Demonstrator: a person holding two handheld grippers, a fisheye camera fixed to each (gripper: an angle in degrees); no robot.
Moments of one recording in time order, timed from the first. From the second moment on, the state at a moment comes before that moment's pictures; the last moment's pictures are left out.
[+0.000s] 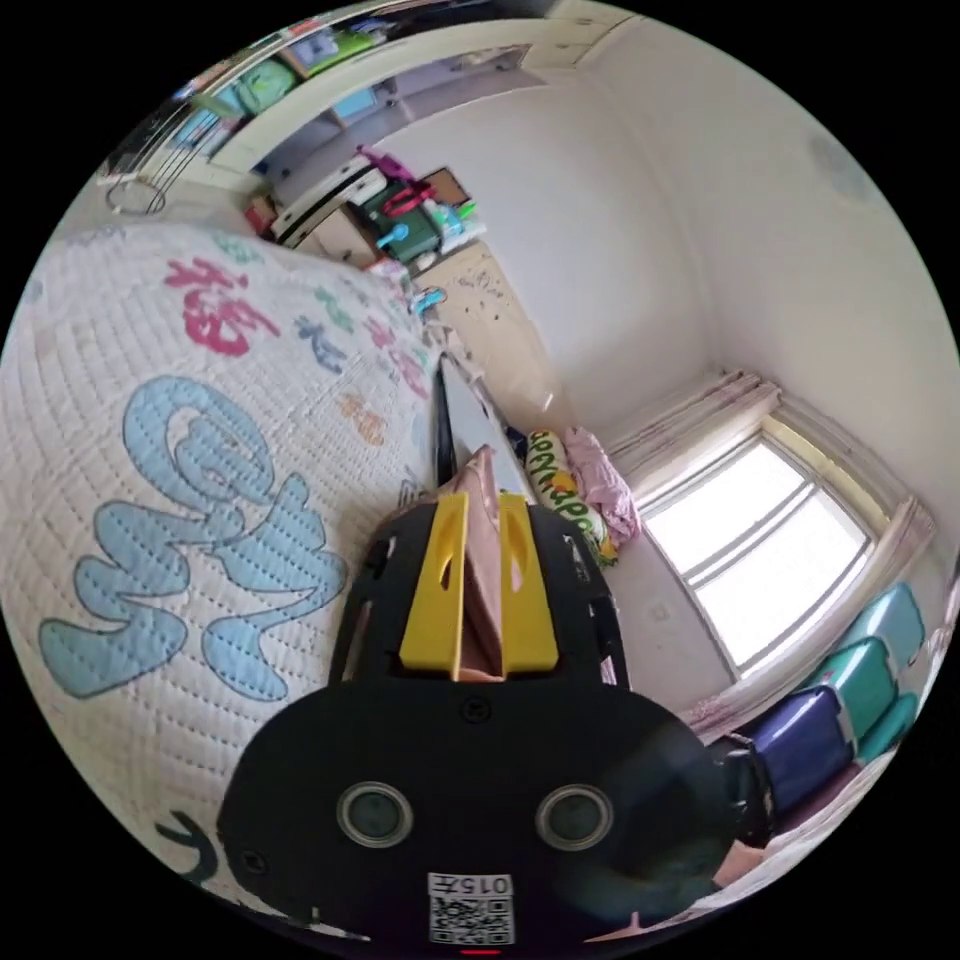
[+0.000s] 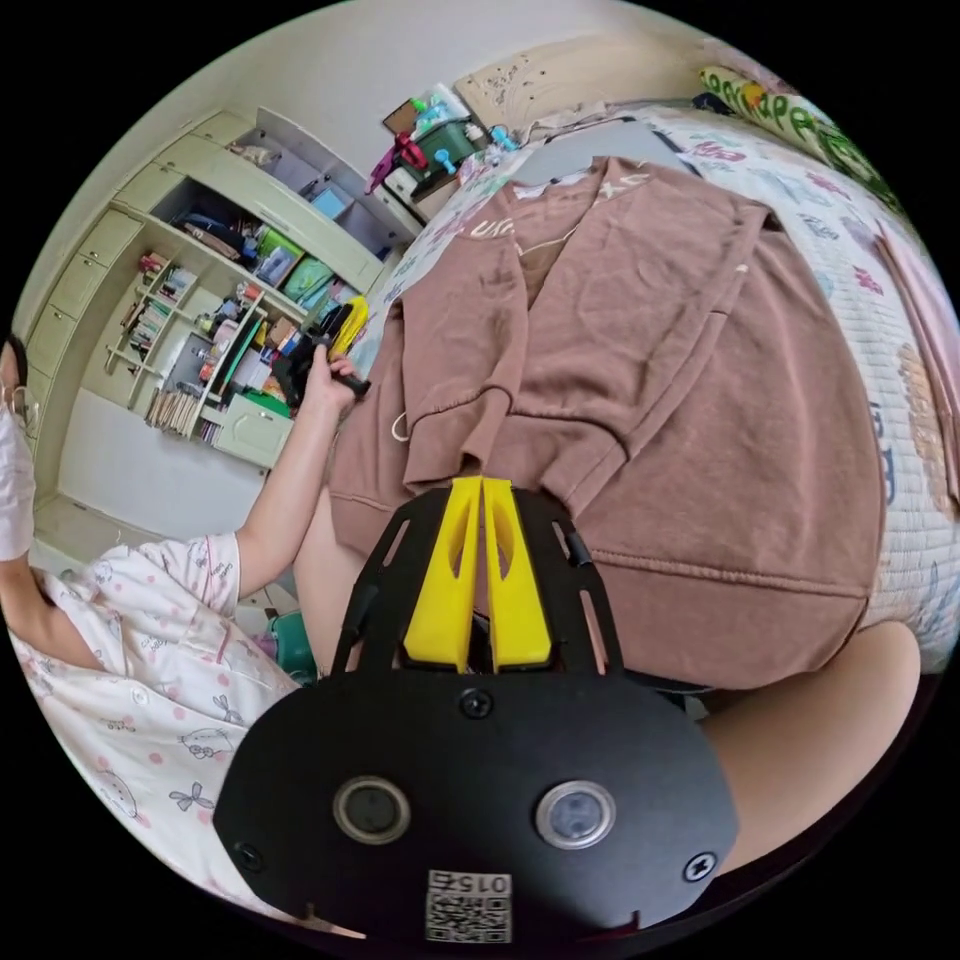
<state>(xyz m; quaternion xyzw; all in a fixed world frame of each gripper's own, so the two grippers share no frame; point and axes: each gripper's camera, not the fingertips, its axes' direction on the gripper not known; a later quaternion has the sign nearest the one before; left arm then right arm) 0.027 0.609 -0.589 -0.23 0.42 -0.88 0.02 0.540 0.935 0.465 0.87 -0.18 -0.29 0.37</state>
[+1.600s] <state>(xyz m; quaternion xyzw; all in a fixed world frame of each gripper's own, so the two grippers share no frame) -0.286 0.492 -0.599 -0.15 0.67 -0.72 0.12 0.633 0.901 0.416 0.88 -0.19 -0.33 0.27</state>
